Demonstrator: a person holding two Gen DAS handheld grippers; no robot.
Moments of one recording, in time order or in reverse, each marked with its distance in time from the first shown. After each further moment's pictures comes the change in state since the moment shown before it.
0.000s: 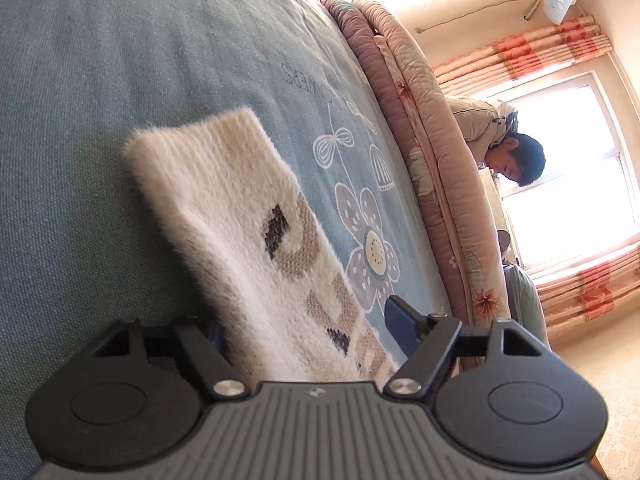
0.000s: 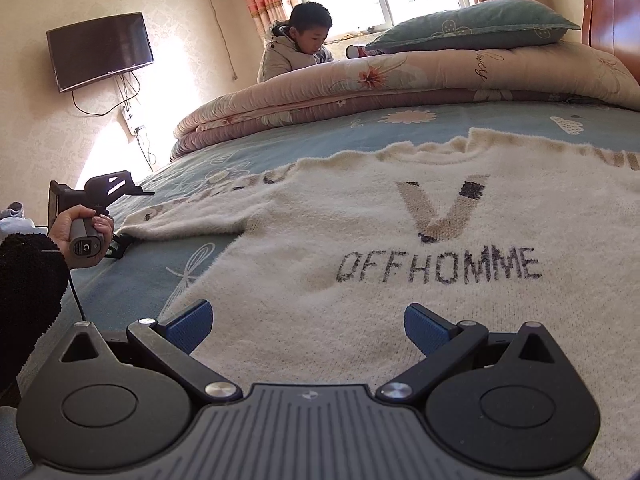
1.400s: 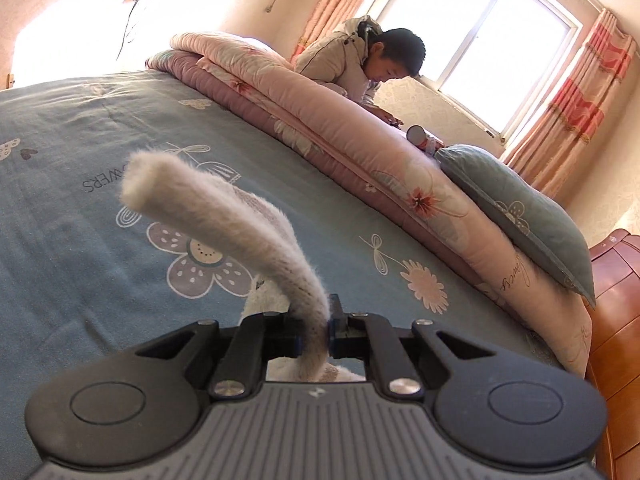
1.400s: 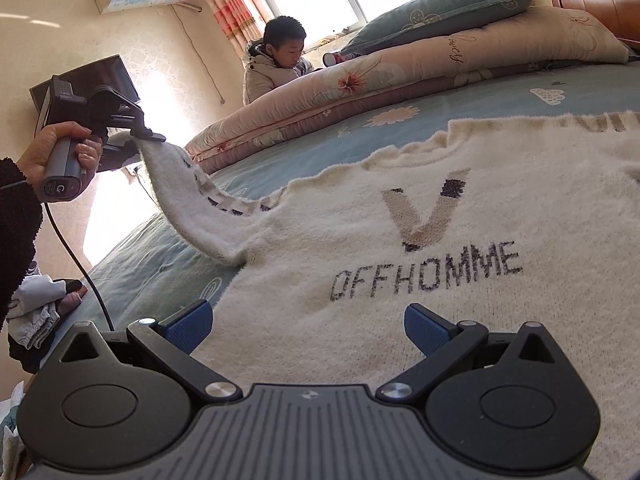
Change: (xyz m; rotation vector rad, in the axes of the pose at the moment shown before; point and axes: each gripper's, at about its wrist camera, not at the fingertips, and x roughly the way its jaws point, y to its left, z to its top) left arm -0.066 -0.260 -0.096 0.619 0.023 0.062; right arm -0.019 -0.028 0.014 0.176 -0.022 0.055
